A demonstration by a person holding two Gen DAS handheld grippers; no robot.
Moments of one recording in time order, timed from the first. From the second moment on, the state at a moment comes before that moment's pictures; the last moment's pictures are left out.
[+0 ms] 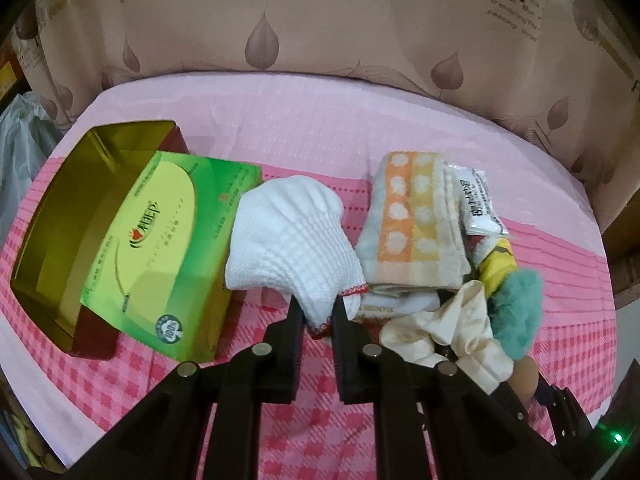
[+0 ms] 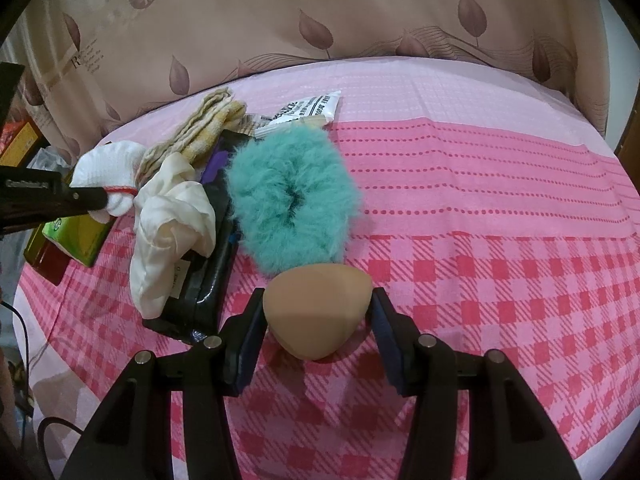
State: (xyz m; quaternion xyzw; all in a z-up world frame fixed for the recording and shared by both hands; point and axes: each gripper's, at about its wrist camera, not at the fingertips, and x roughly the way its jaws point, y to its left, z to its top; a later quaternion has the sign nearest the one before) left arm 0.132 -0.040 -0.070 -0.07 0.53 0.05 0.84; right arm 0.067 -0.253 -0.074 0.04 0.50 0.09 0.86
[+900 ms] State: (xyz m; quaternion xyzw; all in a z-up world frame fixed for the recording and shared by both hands) left arm 0.114 0.074 -0.015 -0.04 0.50 0.10 0.86; right arm 0.068 -0.249 -0.077 0.02 0.49 0.08 0.87
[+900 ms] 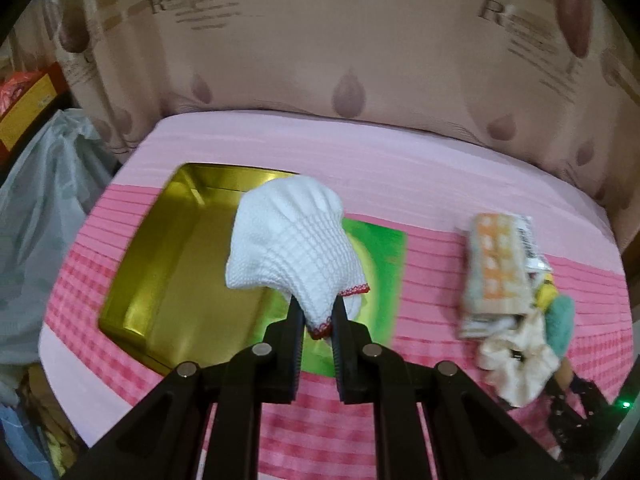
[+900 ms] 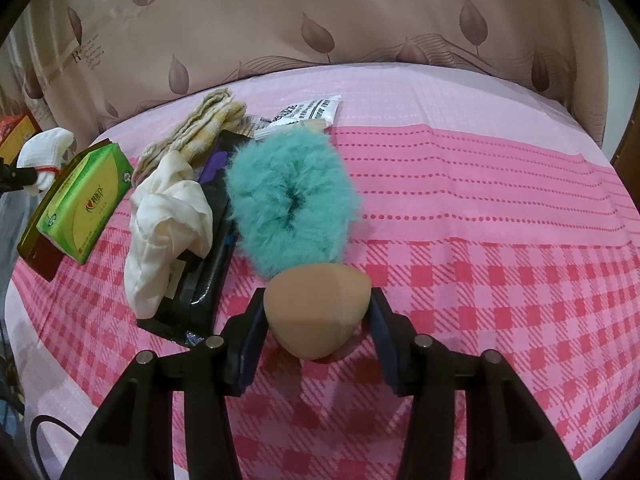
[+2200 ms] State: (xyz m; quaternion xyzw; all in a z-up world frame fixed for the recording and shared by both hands) left arm 0.108 0.222 -0.083 0.00 0.56 0.18 0.81; right arm 0.064 -0.238 -0.080 -0.02 0.49 0.07 0.87
